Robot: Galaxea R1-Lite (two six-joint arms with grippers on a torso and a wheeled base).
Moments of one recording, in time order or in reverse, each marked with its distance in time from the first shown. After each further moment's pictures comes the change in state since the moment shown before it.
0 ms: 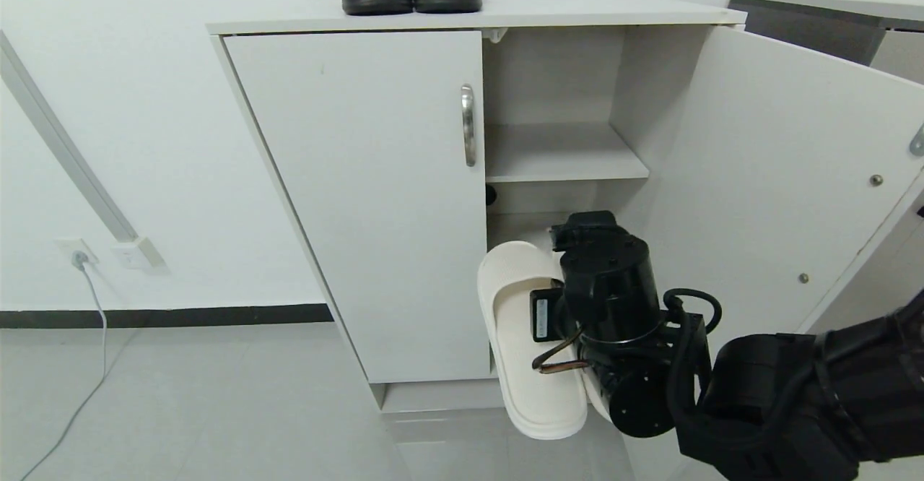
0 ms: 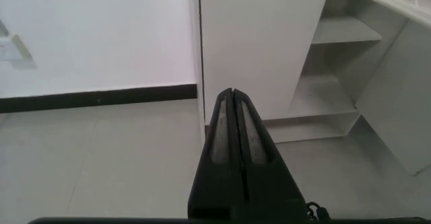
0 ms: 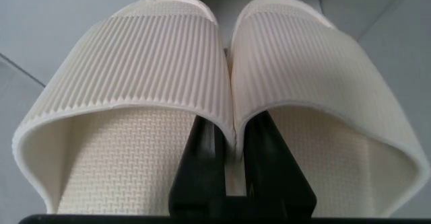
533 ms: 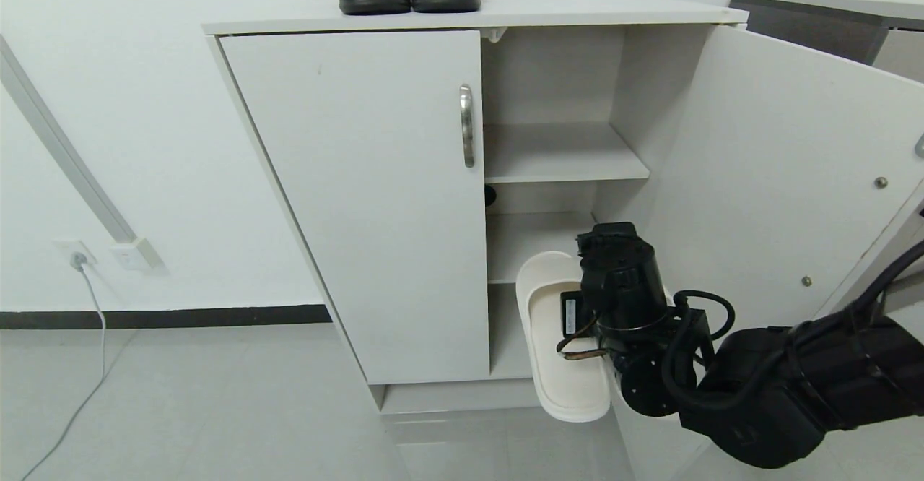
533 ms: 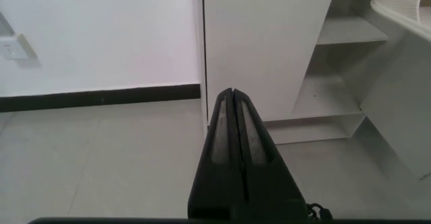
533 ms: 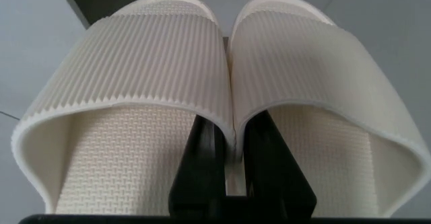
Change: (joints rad) left arm 0.000 0.001 0.000 0.000 0.000 -0.002; right arm -0.100 0.046 0.045 -0.019 -0.004 -0.003
